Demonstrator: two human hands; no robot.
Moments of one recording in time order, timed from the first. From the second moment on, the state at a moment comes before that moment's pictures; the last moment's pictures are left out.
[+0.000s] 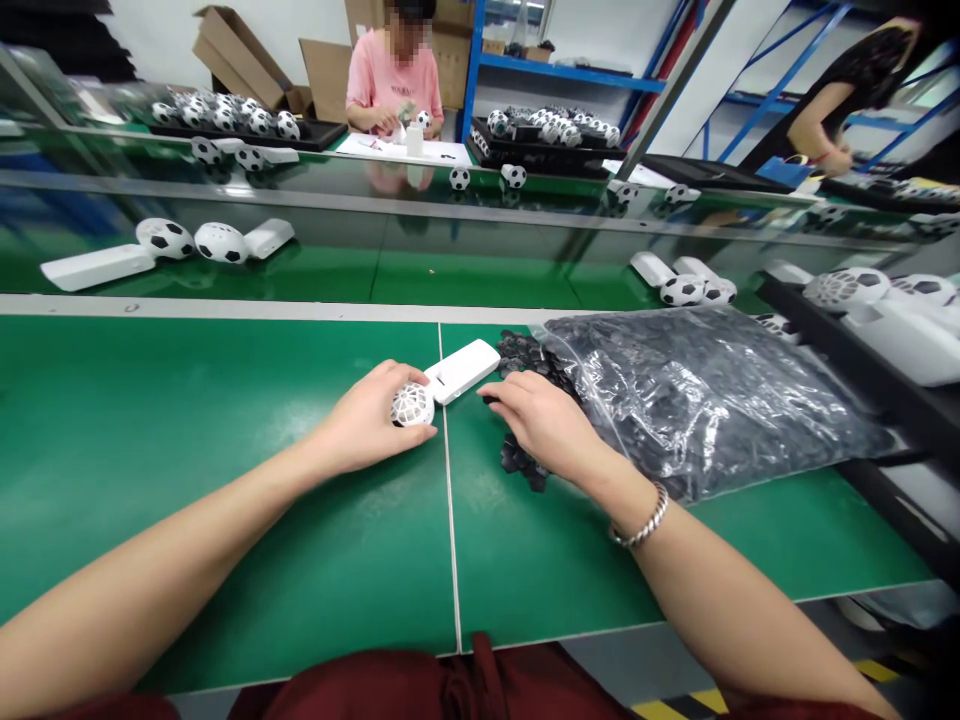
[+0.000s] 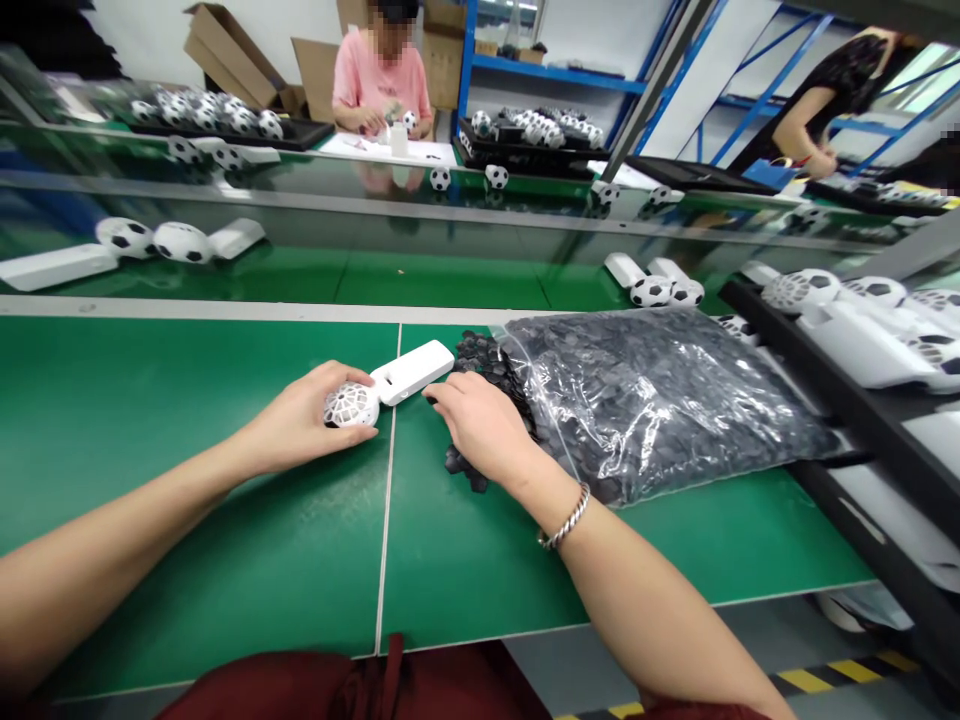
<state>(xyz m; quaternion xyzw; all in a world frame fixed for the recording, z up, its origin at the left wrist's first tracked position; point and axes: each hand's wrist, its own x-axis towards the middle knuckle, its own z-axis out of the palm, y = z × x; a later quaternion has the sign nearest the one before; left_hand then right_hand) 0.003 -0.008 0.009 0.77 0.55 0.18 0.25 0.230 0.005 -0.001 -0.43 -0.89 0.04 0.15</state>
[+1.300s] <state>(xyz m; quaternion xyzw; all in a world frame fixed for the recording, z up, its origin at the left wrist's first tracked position) 0.013 -0.018 0.006 0.82 0.45 0.19 0.30 0.194 -0.024 -0.012 -0.40 -0.83 0.26 0.30</state>
